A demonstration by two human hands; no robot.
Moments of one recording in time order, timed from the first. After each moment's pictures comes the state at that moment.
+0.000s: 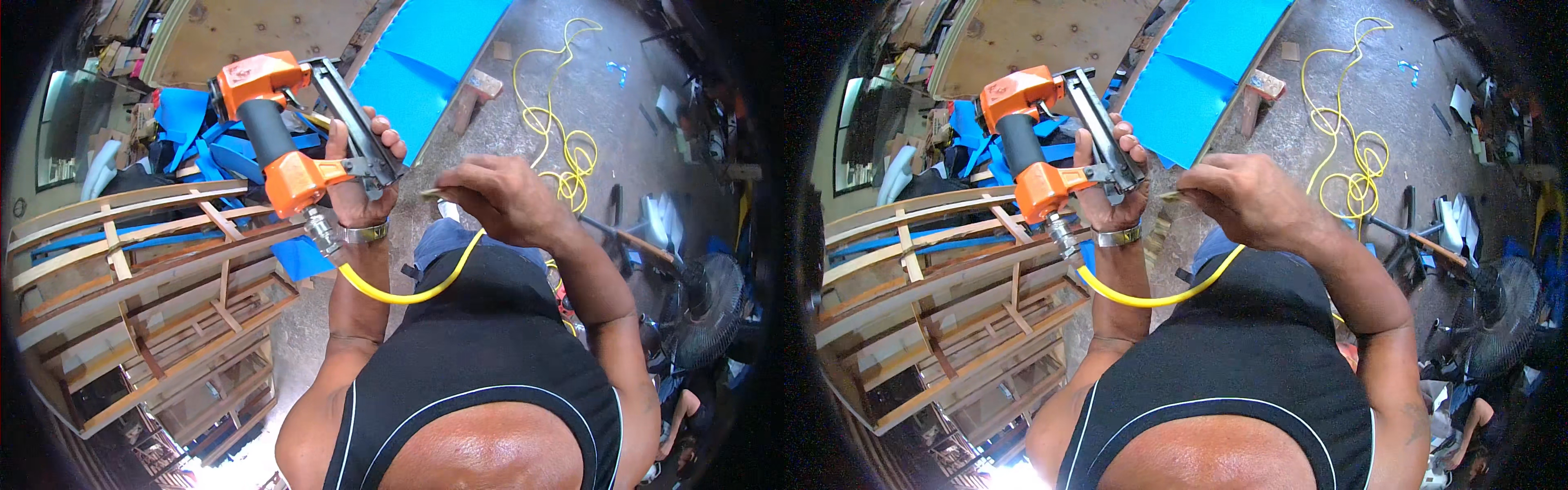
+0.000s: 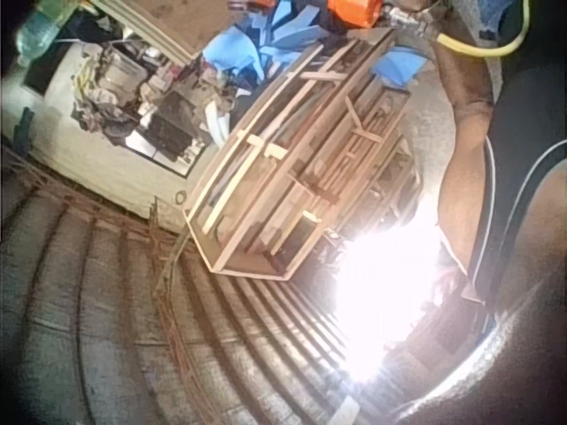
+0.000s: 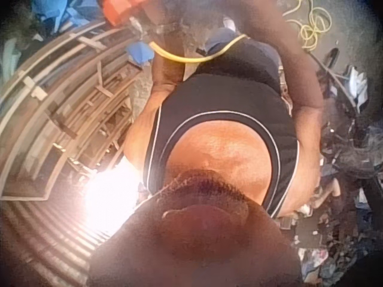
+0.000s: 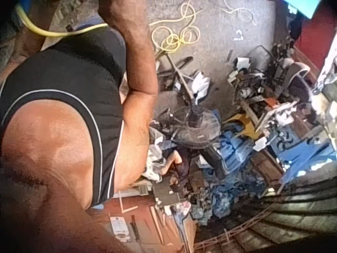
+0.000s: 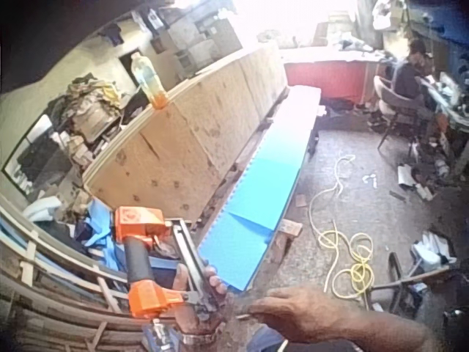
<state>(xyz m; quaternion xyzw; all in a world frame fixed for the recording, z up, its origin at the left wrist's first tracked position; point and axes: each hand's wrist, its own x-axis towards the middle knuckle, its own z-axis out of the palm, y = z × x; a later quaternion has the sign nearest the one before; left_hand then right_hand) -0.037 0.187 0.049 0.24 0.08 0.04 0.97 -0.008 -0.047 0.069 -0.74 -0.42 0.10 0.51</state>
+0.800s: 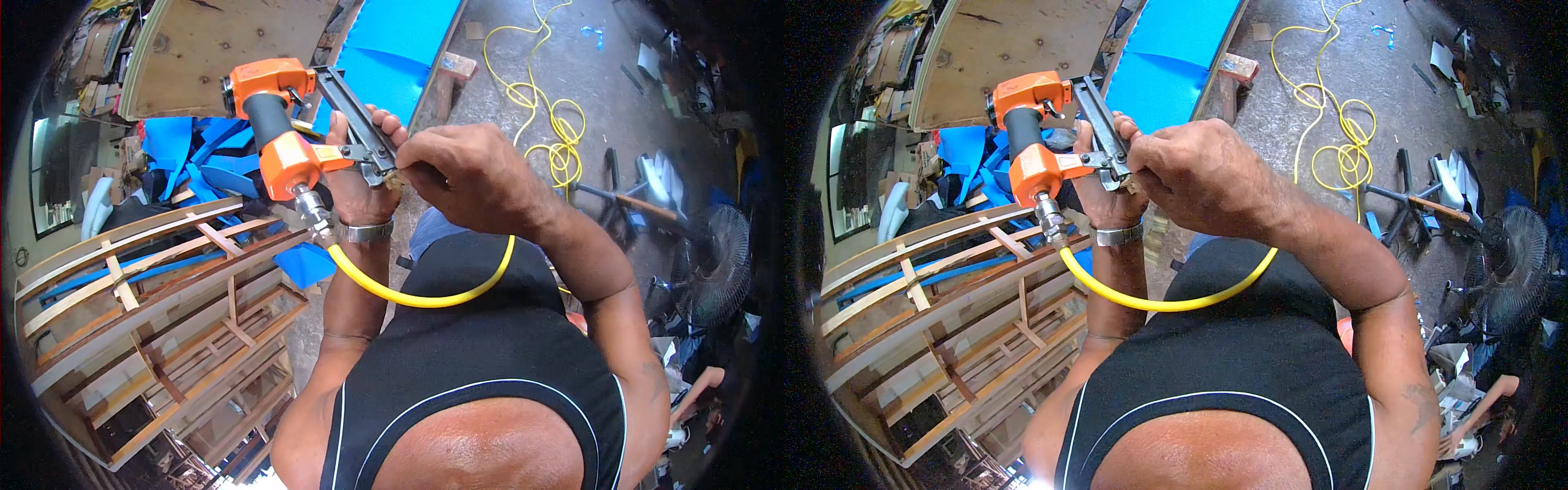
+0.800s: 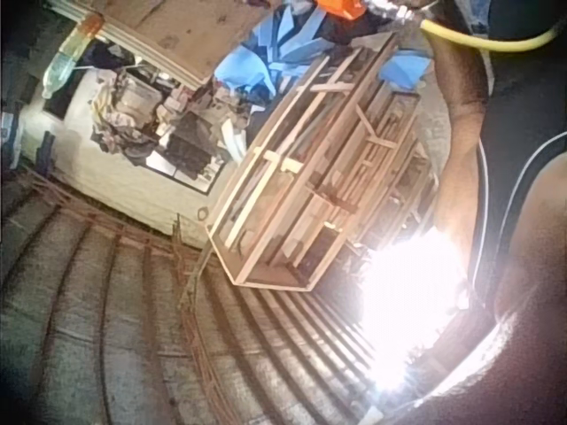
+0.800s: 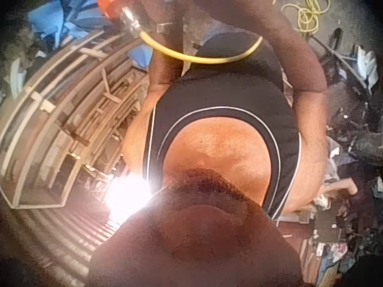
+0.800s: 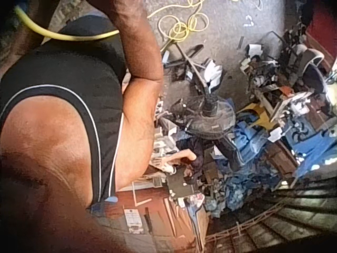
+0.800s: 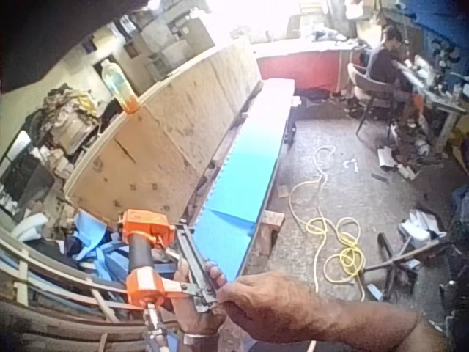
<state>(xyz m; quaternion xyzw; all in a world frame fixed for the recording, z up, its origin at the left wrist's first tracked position) -0.036 0.153 0.043 0.25 0.15 0.00 0.96 -0.019 -0.038 0.085 -0.76 -0.39 -0.05 0.52</state>
